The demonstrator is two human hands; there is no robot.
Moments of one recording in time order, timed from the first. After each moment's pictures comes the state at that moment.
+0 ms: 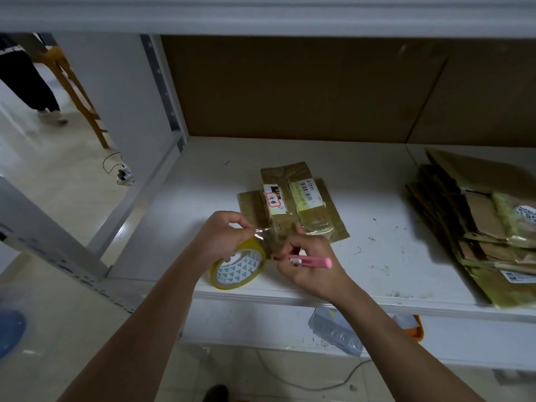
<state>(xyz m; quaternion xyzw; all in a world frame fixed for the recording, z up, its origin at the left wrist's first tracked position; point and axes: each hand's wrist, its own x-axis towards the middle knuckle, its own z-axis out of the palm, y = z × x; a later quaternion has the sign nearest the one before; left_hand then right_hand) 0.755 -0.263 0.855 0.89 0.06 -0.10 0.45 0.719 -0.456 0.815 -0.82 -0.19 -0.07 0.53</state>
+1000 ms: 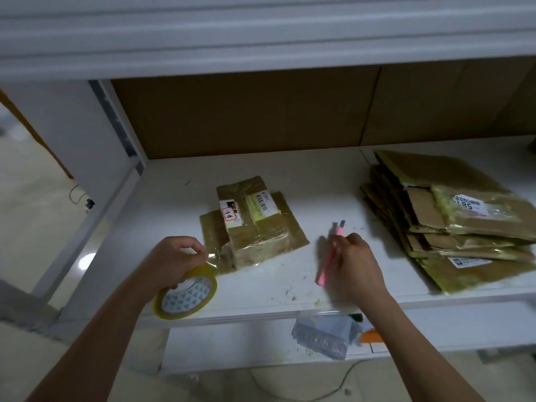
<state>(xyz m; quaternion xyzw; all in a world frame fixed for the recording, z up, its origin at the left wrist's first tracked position) 0.754 -0.260 0.861 0.93 0.01 -0.10 0.36 0.716 -0.585 0.793 -0.98 0.09 -0.05 0.18</state>
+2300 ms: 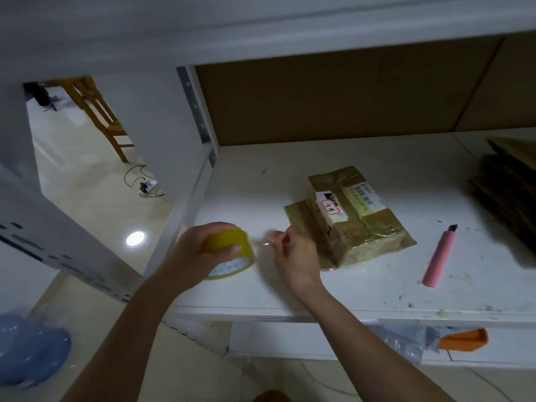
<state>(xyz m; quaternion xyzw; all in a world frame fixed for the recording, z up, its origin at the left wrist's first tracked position) 0.764 -0.120 0.864 0.90 -0.07 -0.04 0.43 0.772 -0.307 0.800 -0.87 0.07 -0.06 0.49</state>
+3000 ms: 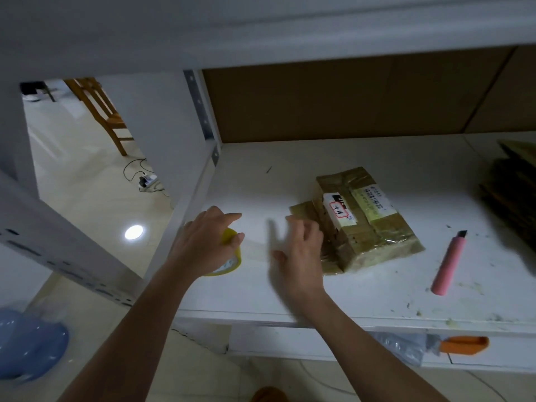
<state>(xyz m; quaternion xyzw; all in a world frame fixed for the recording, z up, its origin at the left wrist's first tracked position) 0.803 -0.119 0.848 0.99 -0.09 0.00 0.13 0.771 -0.297 0.784 -0.91 0.01 -0.12 0.39</state>
